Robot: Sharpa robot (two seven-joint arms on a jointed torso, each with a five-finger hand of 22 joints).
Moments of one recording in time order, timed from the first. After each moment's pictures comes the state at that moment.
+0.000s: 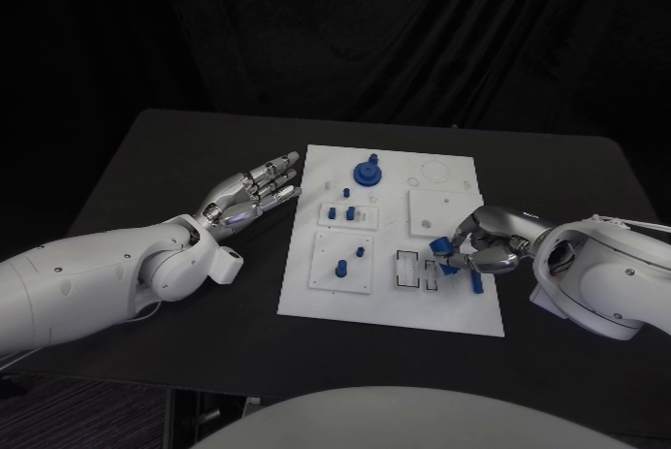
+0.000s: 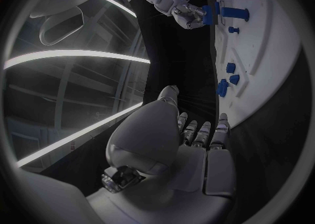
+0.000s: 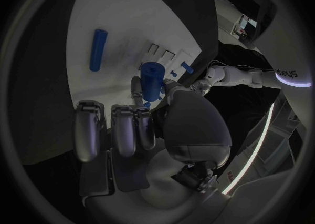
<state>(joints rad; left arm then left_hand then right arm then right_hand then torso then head) 1.14 -0.92 -0.21 1.44 -0.25 0.02 0.67 1.57 0.19 -0.16 0.22 0.56 0.20 0.00 0.03 0.03 0.02 0.07 0.01 0.00 0.00 0.15 0.00 0.00 0.16 0.10 0.26 0.04 0.25 1.28 -1.15 -0.25 1.94 -1.29 -0.26 -0.40 1.15 -0.09 0.21 0.25 0.35 0.98 0.06 0.37 0.65 1.47 -0.03 1.57 1.31 1.47 -0.10 1.54 1.31 0.04 1.47 0.01 1.49 1.31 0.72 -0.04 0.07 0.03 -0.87</state>
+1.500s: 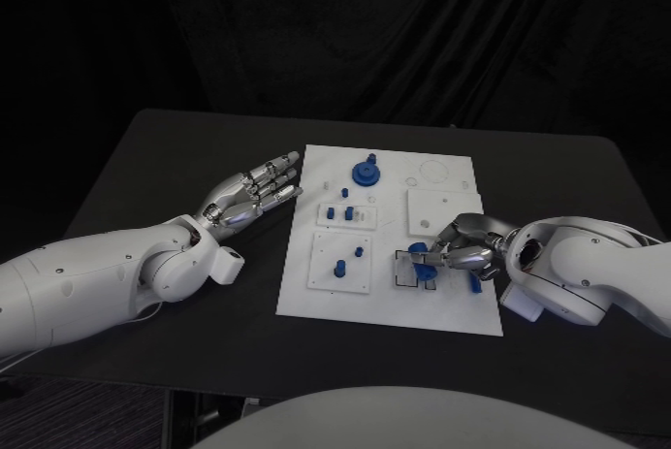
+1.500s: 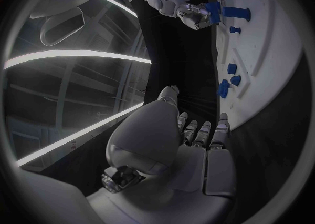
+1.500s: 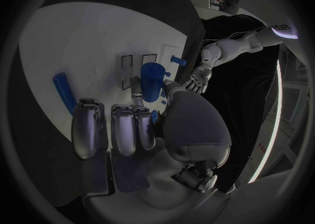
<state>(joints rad) 1.13 -0.91 -0.21 1.43 -0.25 0.02 0.67 1.57 0.19 -0.16 0.22 0.56 0.20 0.00 0.03 0.03 0.02 0.07 0.01 0.01 0.01 0.16 0.00 0.00 0.16 0.10 0.27 0.05 0.25 1.28 -1.05 -0.25 1.88 -0.90 -0.24 -0.44 1.12 -0.07 0.21 0.25 0.35 0.98 0.05 0.35 0.65 1.46 -0.03 1.57 1.31 1.47 -0.09 1.53 1.31 0.04 1.47 0.01 1.45 1.31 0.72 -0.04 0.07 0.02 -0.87</state>
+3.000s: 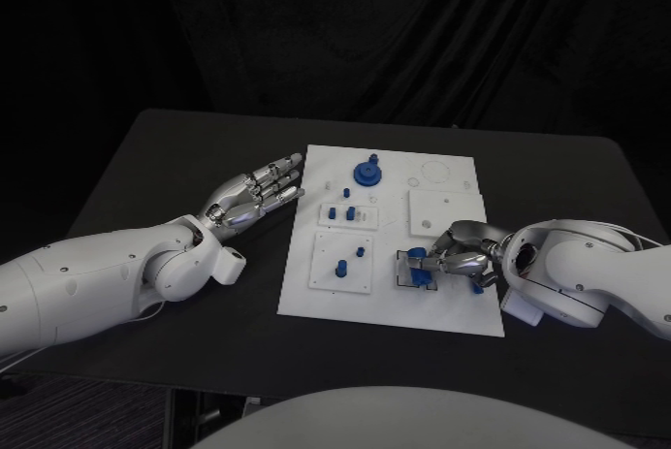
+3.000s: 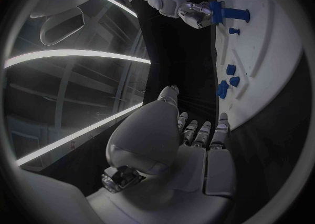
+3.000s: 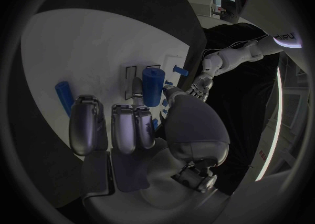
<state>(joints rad) 1.13 -0.91 -0.21 1.43 -0.25 0.03 0.67 1.57 0.19 -0.16 0.22 0.56 0.20 0.00 0.03 0.03 0.02 0.08 0.01 0.01 0.01 0.16 0.00 0.00 0.16 0.10 0.27 0.05 0.25 1.27 -1.03 -0.25 1.87 -0.94 -0.18 -0.45 1.00 -0.06 0.13 0.27 0.36 0.94 0.07 0.30 0.62 1.47 -0.01 1.57 1.31 1.46 -0.07 1.52 1.31 0.04 1.47 0.04 1.38 1.31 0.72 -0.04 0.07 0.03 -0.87</state>
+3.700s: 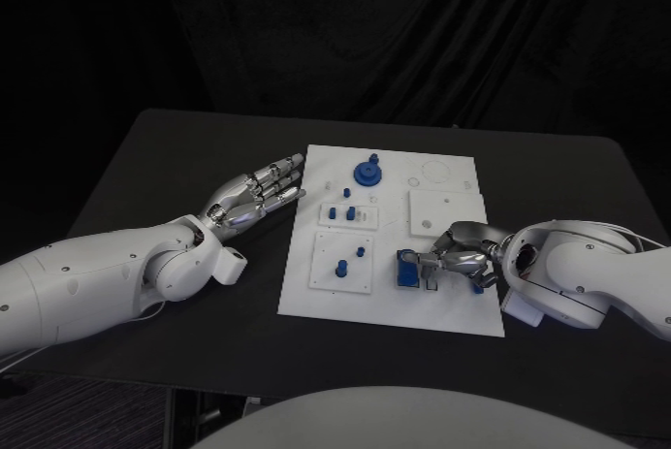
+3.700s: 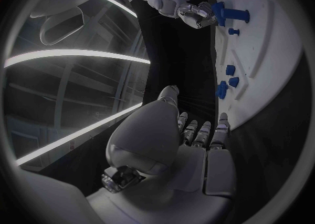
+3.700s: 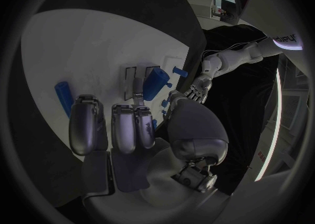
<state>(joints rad) 1.13 -0.91 -0.21 1.43 -0.25 0.03 0.67 1.57 0.19 -0.16 0.22 0.56 0.20 0.00 0.03 0.03 0.02 0.08 0.01 0.01 0.01 0.16 0.00 0.00 0.16 0.10 0.27 0.05 0.25 1.27 -1.03 -0.25 1.87 -0.96 -0.18 -0.45 0.85 0.01 -0.02 0.29 0.24 0.95 0.07 0.30 0.62 1.47 -0.01 1.57 1.31 1.46 -0.07 1.52 1.31 0.04 1.47 0.04 1.38 1.31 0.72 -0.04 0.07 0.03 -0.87</state>
